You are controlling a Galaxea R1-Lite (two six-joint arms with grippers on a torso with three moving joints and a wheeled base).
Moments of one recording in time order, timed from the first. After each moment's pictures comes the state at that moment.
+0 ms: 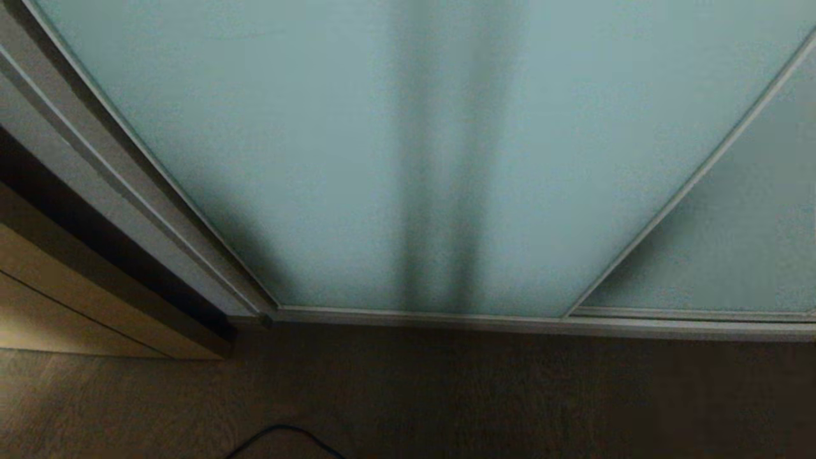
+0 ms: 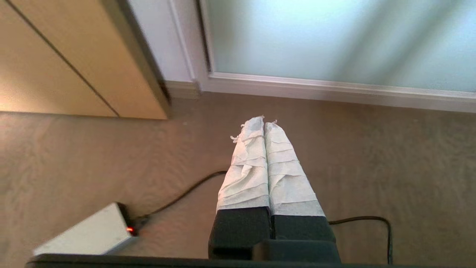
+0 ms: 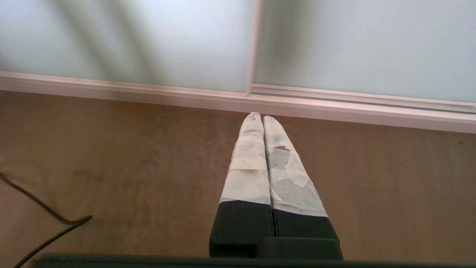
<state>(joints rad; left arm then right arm) 0.00 0.00 -0.02 0.04 -0.01 -0.01 0.00 0.00 0.00 0.01 0.00 0.01</state>
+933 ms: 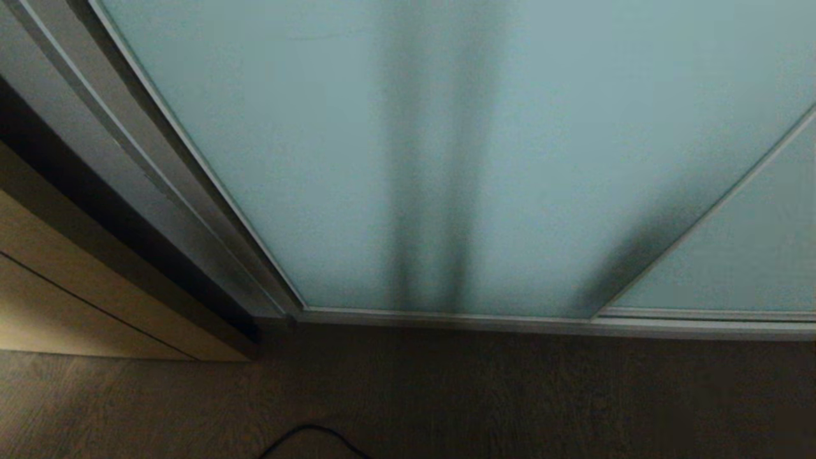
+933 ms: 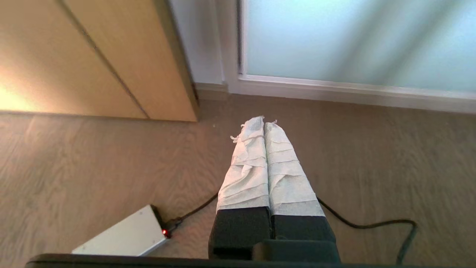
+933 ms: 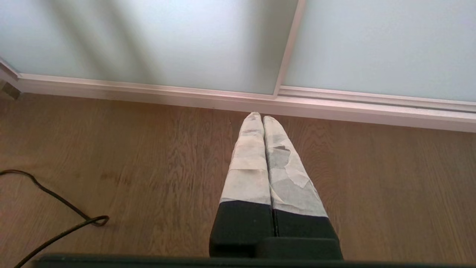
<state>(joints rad) 0.00 0.00 -0.02 0.04 0.01 -0.01 0.00 0.00 0.00 0.01 0.00 0.01</state>
